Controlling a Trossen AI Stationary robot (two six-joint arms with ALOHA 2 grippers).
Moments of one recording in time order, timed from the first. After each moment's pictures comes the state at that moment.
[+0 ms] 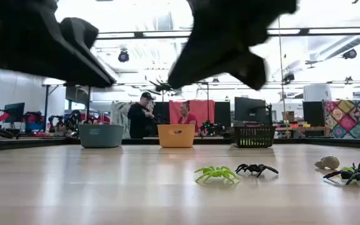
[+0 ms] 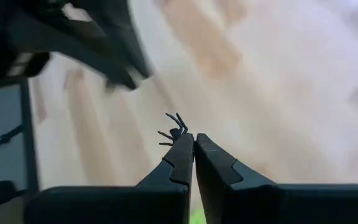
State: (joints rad) left arm -0.71 1.71 0.84 0.11 -0.70 -0.23; right arm 0.46 1.92 1.28 -0.17 0.36 0.91
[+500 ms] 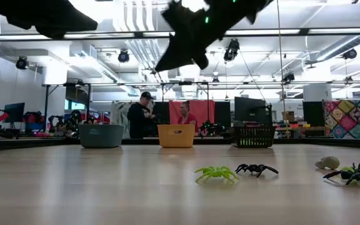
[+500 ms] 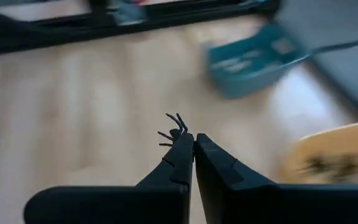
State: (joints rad) left arm -0.70 1.21 0.54 0.26 -0.79 -0.09; right arm -0.02 1.77 1.28 -0.07 0.20 0.14
